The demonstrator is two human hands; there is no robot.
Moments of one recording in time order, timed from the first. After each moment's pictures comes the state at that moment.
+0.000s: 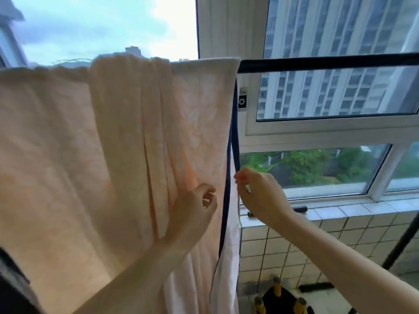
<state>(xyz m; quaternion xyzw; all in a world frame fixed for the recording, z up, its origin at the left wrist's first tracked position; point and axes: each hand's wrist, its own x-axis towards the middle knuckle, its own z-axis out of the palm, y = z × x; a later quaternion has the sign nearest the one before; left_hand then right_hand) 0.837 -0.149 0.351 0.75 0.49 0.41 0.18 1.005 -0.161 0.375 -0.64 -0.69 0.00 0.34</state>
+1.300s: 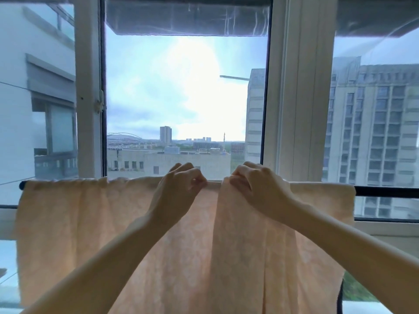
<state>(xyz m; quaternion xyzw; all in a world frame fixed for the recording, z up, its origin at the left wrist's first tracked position) 0.605 -0.030 0.568 0.76 0.37 0.50 -0.18 0.814 -0.059 0.589 -0.48 -0.78 -0.21 0.35</state>
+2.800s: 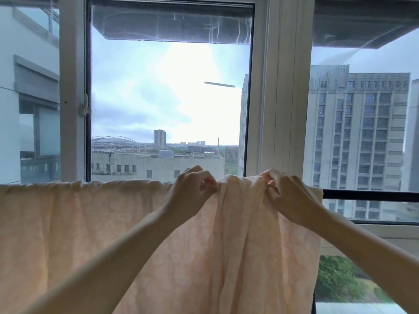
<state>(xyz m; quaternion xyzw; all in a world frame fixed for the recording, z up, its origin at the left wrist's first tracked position) 0.675 -0.038 0.577 0.79 0.34 0.50 -0.10 0.917 -0.079 0.585 -0.53 -0.75 -0.16 0.38</state>
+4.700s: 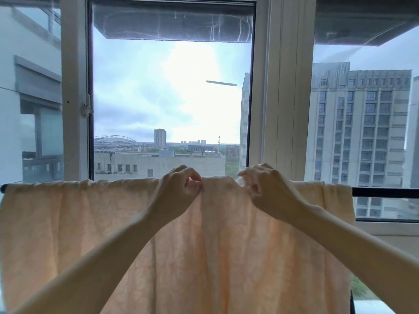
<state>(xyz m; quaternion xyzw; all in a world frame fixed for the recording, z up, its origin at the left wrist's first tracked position) 0.643 -0.034 0.574 0.77 0.38 0.50 -0.10 0.876 -0.079 0.591 -0.48 -0.77 -0.23 0.36</state>
